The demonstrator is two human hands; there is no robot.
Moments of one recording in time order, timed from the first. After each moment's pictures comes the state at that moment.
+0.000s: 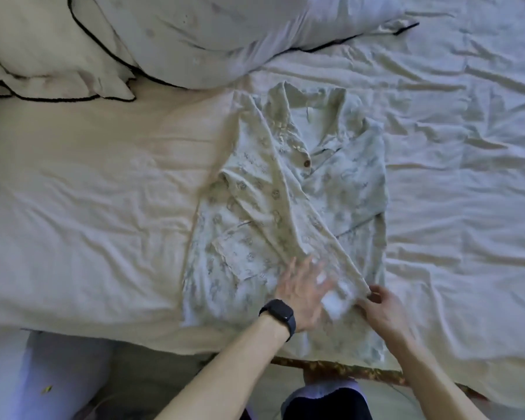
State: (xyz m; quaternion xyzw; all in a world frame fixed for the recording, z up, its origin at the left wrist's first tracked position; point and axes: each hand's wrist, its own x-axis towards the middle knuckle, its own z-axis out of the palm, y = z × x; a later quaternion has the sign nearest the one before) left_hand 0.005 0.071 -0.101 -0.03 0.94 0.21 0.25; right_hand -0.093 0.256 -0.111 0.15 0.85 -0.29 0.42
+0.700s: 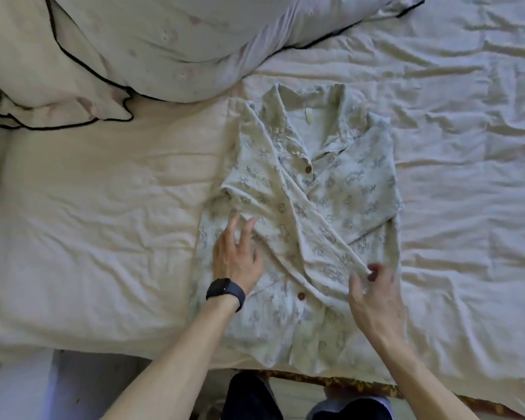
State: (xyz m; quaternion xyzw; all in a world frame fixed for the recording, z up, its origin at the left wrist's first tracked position) left_hand 0.003 -0.045 -0.108 -0.36 0.91 0.20 0.07; right_hand -0.096 0.194 -0.090 0.01 0.94 -0.23 0.27
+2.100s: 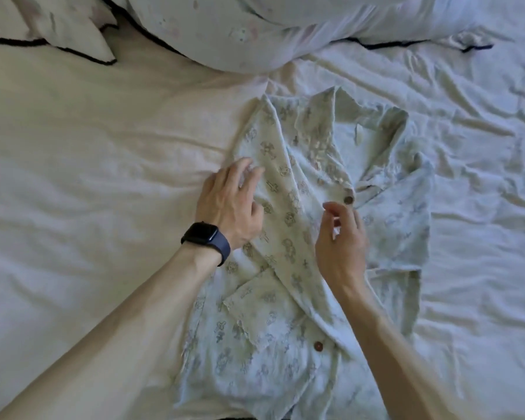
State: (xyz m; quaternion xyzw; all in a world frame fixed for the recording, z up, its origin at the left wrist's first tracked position) left_hand -0.063 -0.221 -0.149 -0.26 0.93 0.25 0.02; right_hand -0.151 -0.038 -0.121 -0.12 0.94 -0.29 0.15
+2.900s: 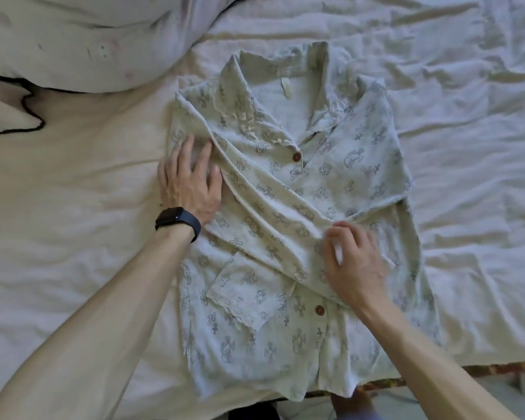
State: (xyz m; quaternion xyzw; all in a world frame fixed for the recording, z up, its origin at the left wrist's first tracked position) left_hand -0.102 -0.207 -0.175 -0.26 0.95 0.14 0.05; right_hand -0.112 0.102 -0.137 -0.16 0.96 -0.23 0.10
